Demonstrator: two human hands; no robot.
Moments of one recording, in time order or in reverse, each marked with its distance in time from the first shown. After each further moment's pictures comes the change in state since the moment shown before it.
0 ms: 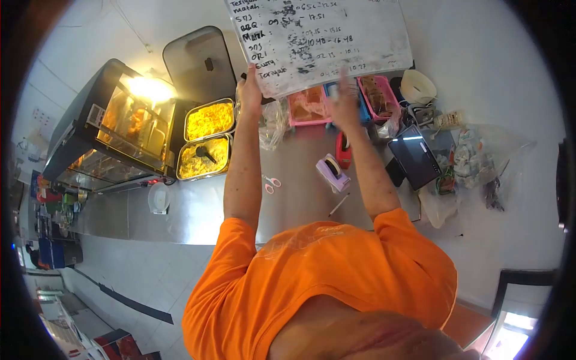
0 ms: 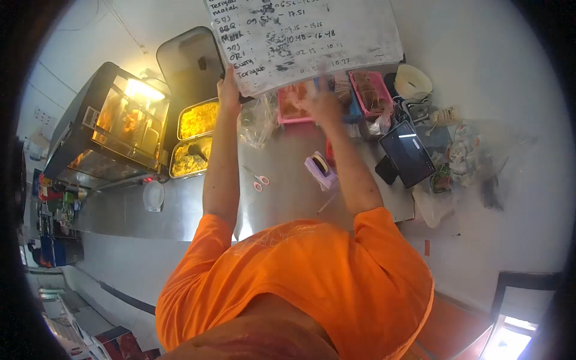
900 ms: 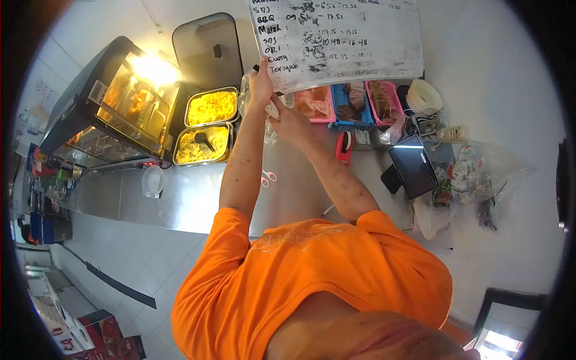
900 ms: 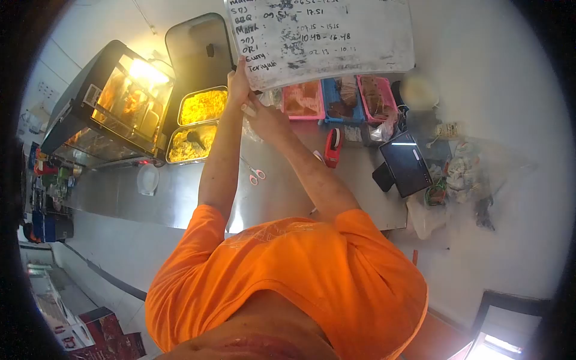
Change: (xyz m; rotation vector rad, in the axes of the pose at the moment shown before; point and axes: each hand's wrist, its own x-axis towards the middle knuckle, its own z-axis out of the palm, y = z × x) left_hand -0.048 0.041 0.024 0.251 0.046 0.015; right_hand -0.036 -0.128 0.053 0.006 -0.460 -0.078
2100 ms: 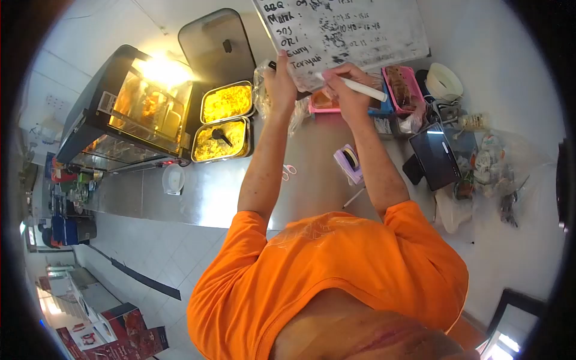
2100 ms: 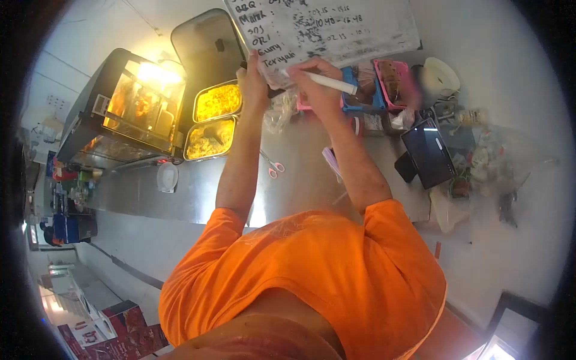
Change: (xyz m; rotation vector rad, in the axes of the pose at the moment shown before) left_hand -0.046 0.015 0.030 -0.116 0.097 0.104; right_hand -0.008 0.042 -0.071 1.239 0.561 -0.281
